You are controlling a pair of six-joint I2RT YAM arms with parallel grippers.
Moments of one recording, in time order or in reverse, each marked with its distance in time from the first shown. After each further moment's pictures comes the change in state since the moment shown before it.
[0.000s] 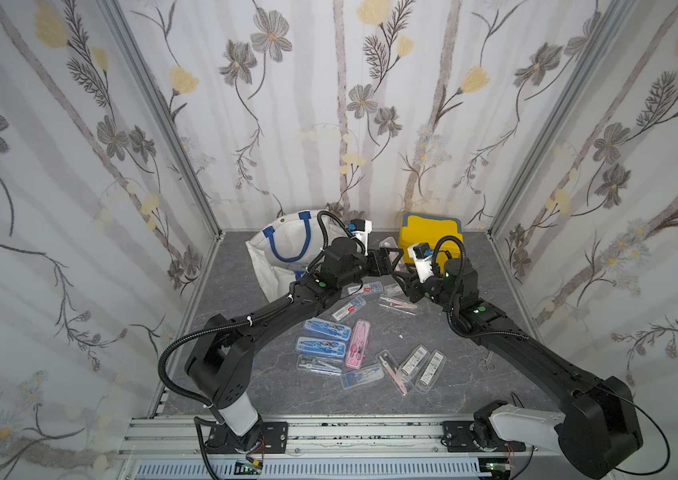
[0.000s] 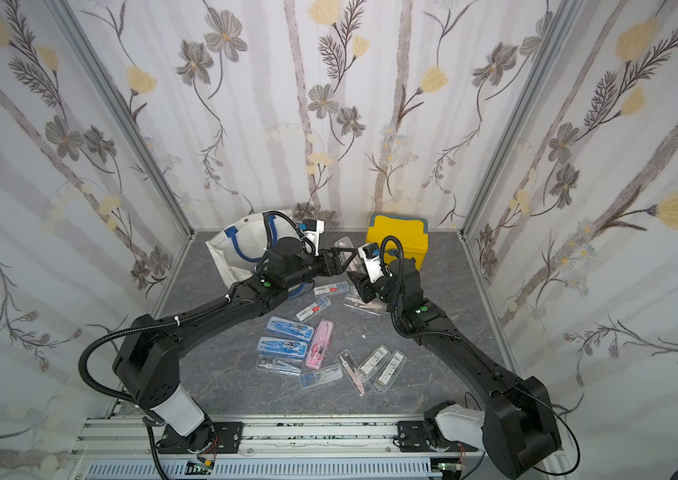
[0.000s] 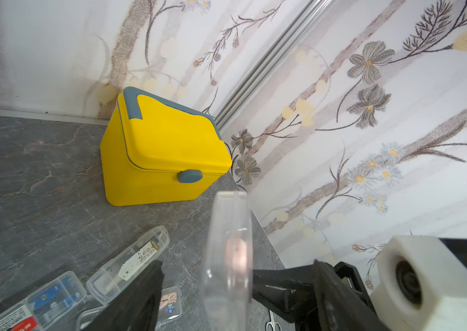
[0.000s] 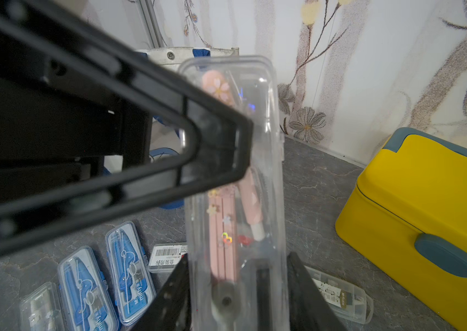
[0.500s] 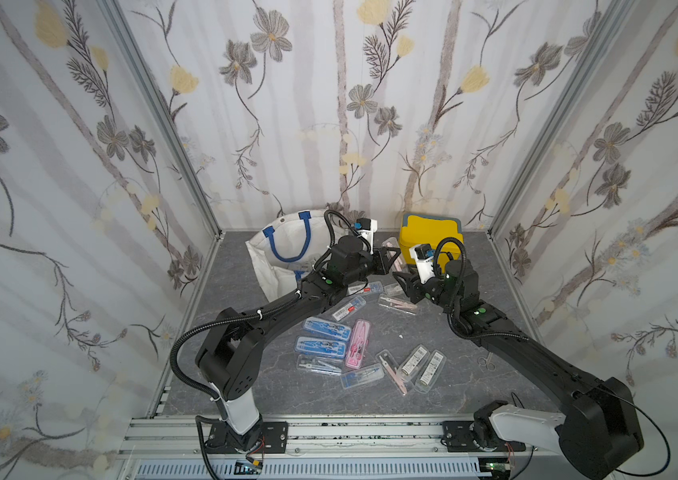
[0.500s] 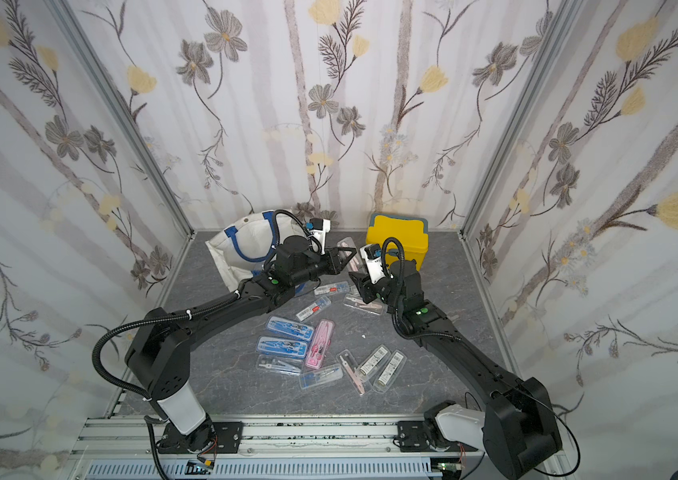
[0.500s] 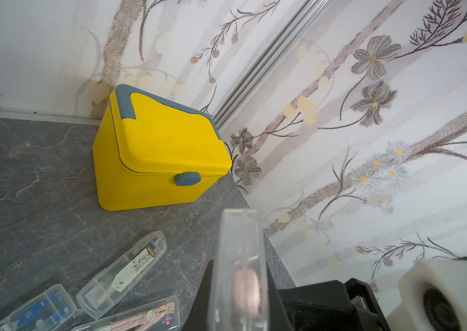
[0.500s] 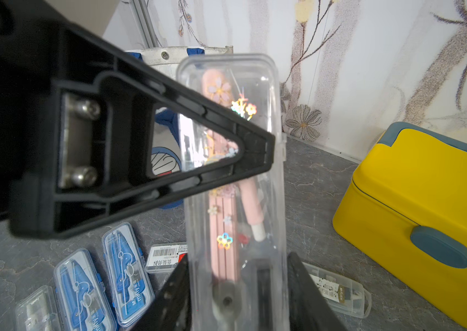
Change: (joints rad) left arm -0.011 0.056 0.047 0.012 0.007 0.003; right arm -0.001 -0.008 -0.017 0.016 0.012 0.014
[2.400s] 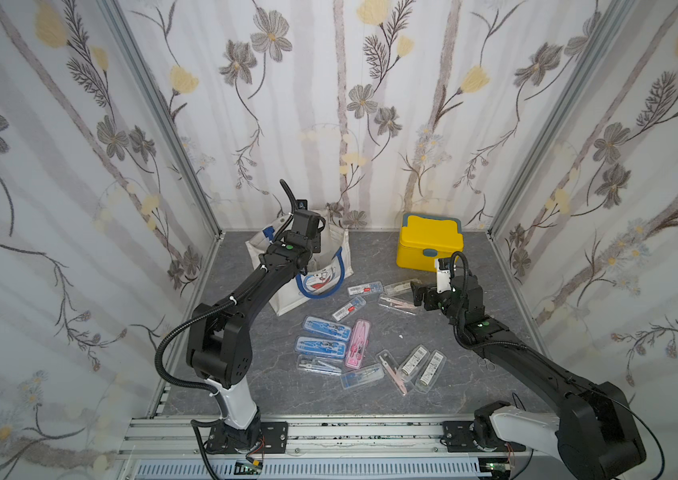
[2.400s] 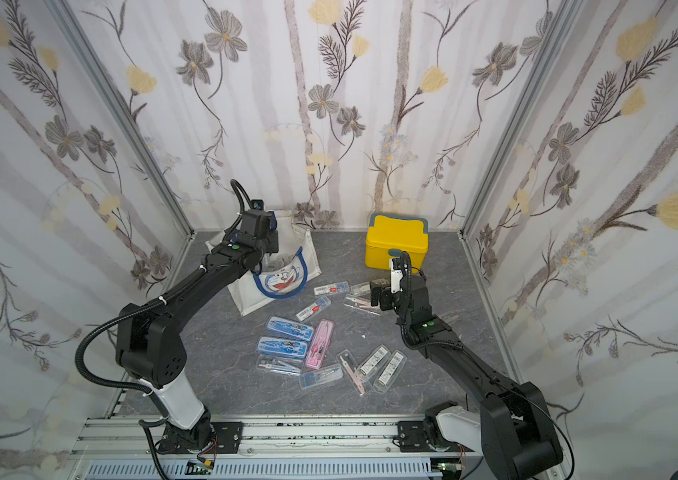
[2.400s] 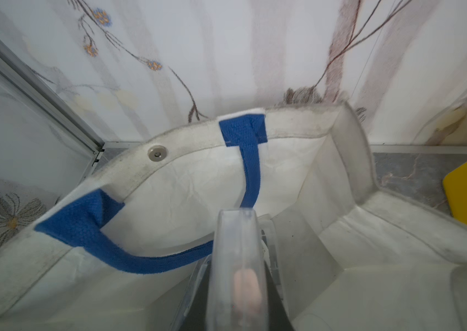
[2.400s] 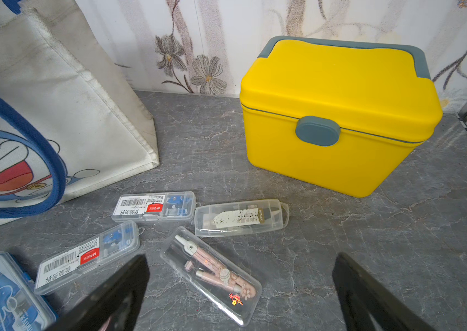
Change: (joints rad) left arm 0.327 0.062 0.226 -0.668 -0.674 0.502; right arm -0.104 -0.034 -0.190 0.055 0.273 0.127
